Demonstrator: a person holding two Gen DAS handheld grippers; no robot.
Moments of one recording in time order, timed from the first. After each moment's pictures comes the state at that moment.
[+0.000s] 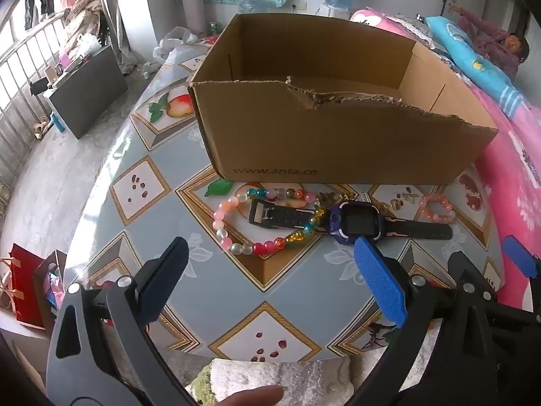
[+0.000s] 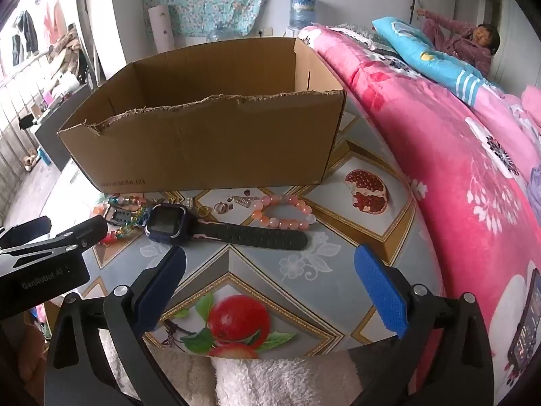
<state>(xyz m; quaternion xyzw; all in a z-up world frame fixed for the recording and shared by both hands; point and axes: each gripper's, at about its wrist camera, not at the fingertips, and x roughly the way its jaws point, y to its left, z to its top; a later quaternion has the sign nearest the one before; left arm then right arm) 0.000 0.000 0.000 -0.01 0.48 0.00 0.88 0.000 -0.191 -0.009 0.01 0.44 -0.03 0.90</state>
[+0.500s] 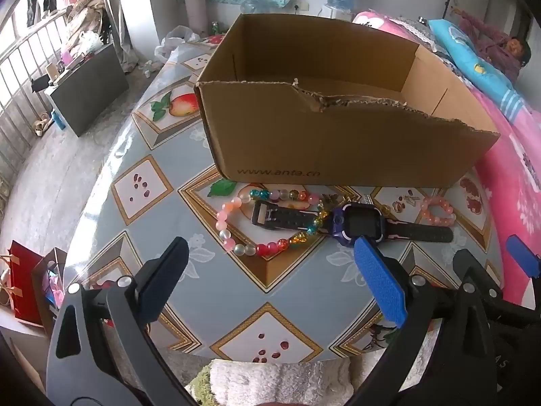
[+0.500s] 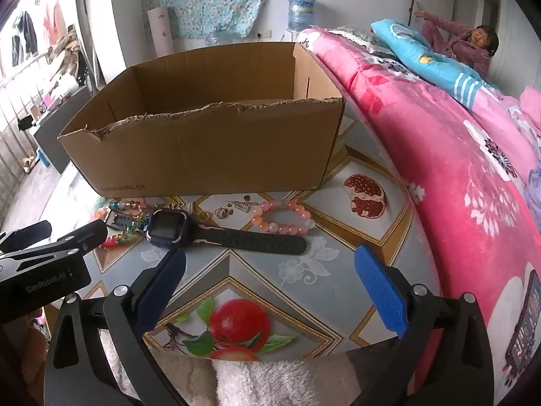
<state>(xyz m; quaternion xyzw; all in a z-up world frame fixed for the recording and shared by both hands) 0.000 0.005 -0.001 -0.01 0.48 0.00 0.88 0.003 -0.191 -0.004 0.01 0.44 -0.03 0.90</state>
